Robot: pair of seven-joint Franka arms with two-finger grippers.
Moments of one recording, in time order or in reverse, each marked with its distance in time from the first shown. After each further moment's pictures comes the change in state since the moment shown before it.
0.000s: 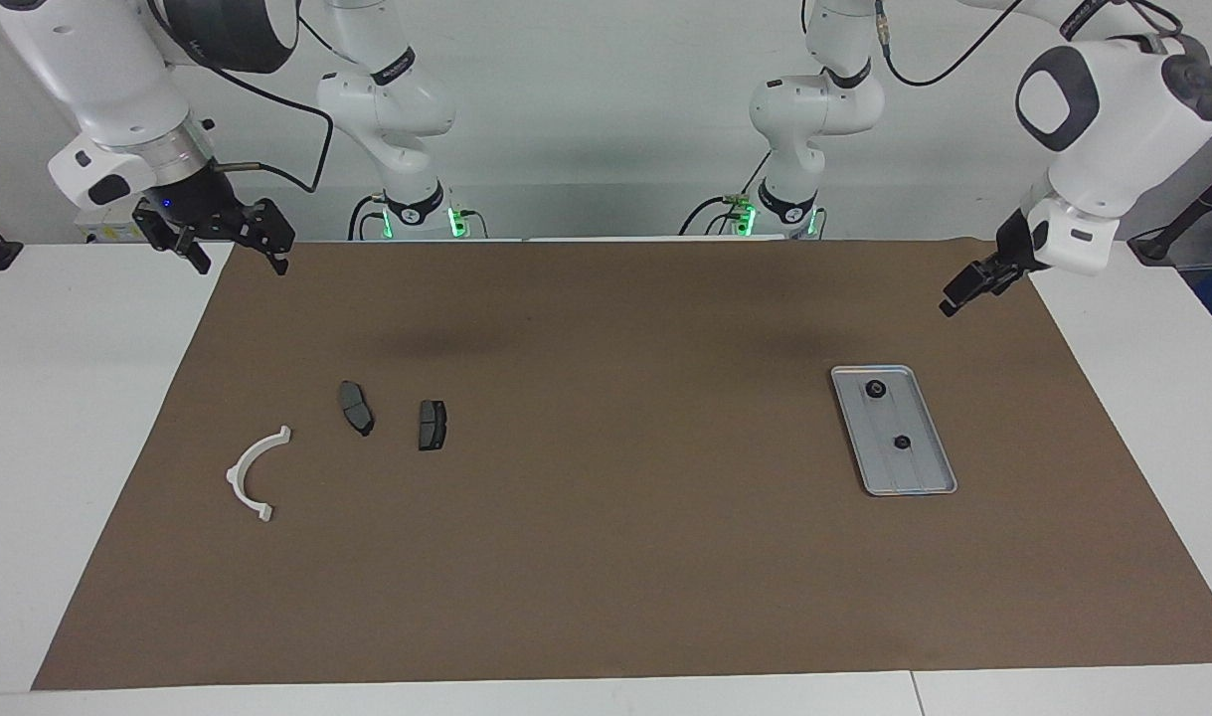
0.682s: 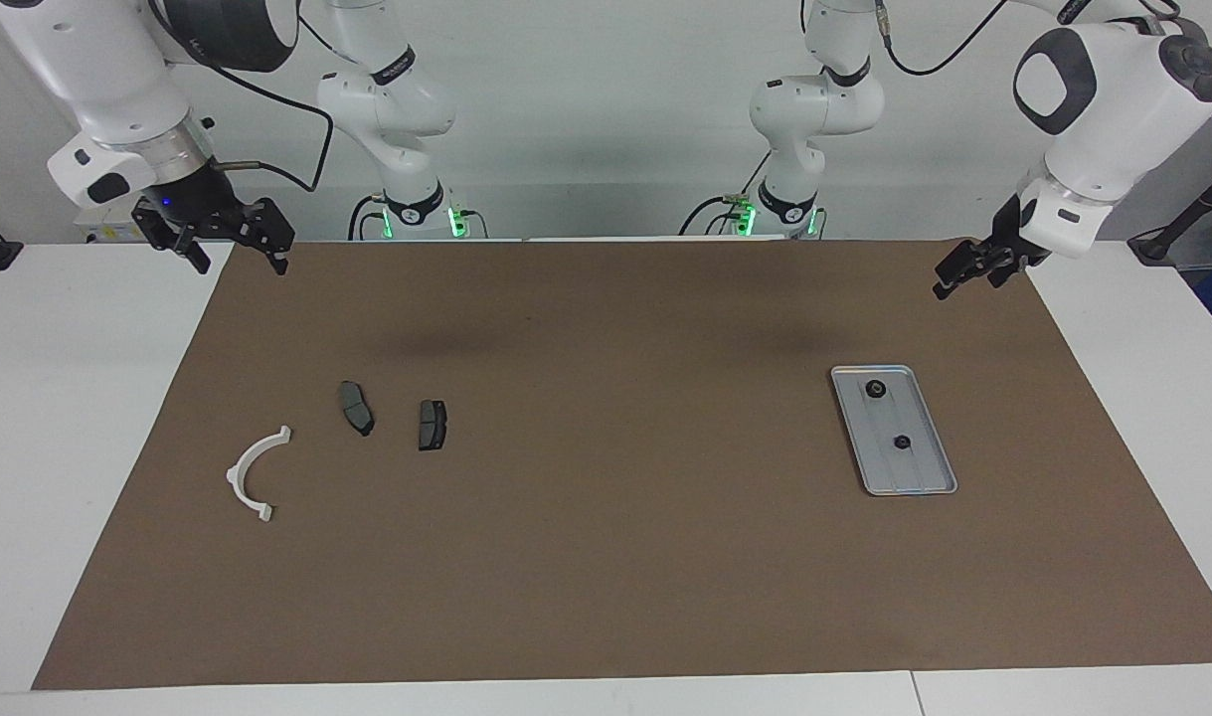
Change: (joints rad) left arm -0.006 0.026 -0.017 -0.004 0.000 0.032 0.138; right arm 0.000 -0.001 0.000 0.000 0.000 0.001 0.000
